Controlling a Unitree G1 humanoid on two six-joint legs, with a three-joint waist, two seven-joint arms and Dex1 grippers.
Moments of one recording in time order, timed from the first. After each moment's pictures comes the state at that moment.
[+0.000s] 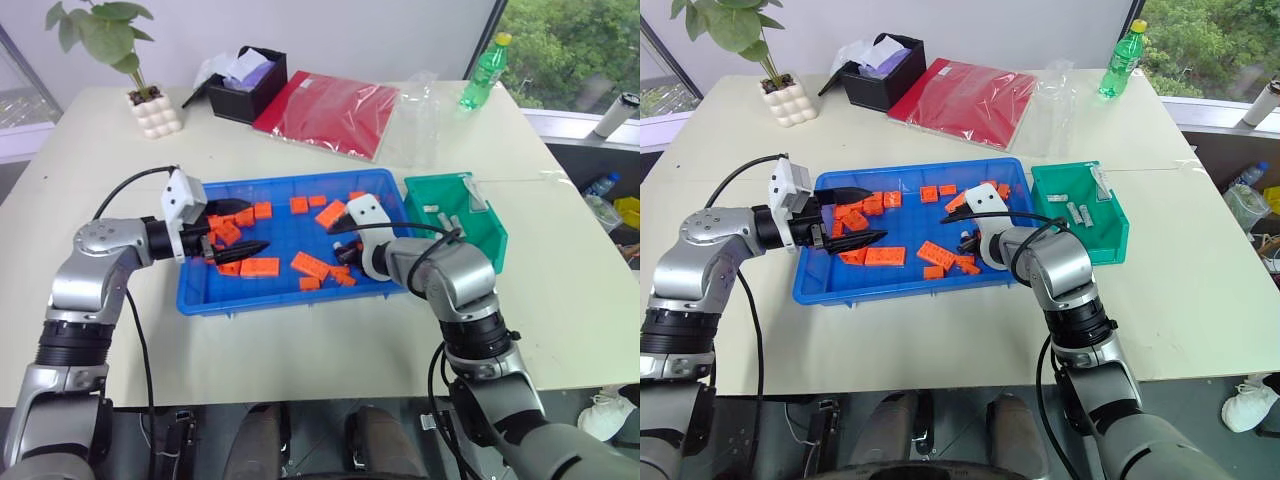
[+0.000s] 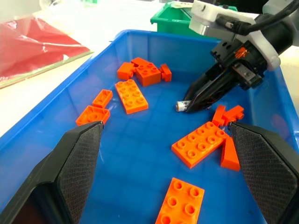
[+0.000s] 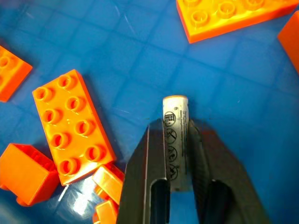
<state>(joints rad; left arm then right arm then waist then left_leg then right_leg) -0.51 0.70 0.05 0.08 -0.44 0.34 -1.15 -0.69 -0.20 0.17 -0.17 0.24 1.37 0.26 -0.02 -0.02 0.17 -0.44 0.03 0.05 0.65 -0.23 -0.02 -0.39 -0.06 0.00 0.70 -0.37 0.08</state>
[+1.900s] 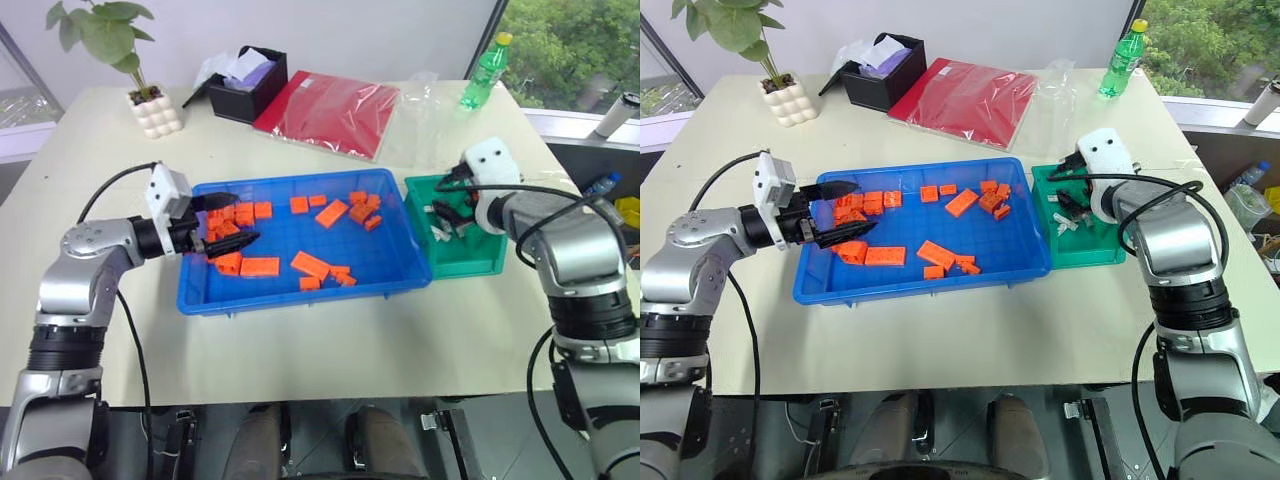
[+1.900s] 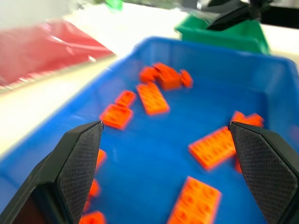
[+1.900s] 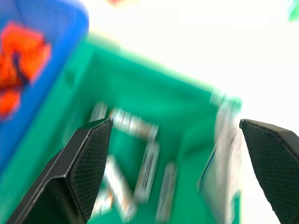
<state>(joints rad) -0.53 0.69 0.14 0.11 -0.46 0.33 -1.03 -0.74 -0.65 0.02 -0.09 0.13 1.01 0.32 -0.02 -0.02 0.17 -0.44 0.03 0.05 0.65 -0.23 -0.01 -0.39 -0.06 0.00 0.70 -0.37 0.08</state>
